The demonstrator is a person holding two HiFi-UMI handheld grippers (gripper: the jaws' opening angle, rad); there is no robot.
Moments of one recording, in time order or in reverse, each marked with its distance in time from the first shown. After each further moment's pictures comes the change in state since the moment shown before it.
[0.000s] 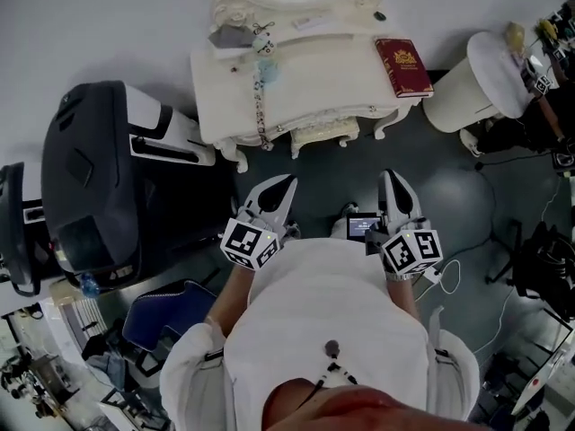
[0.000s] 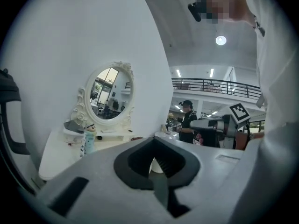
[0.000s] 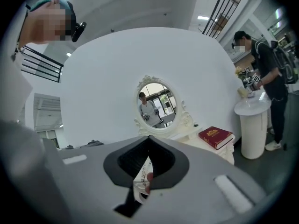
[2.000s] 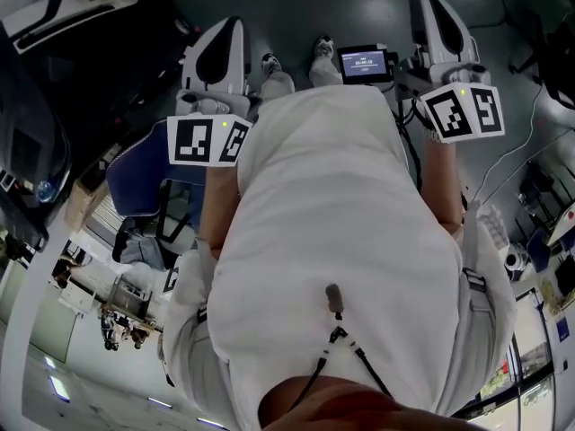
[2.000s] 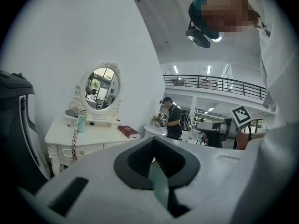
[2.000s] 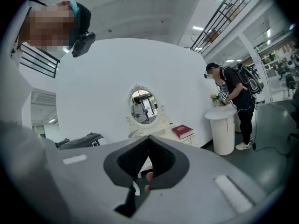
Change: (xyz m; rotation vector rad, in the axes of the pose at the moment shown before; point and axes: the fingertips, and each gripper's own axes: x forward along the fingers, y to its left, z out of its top) left arm -0.124 -0.240 -0.108 -0.003 0.049 0.002; right arm -0.318 -0.046 -0.044 -0.022 -0.028 -0.151
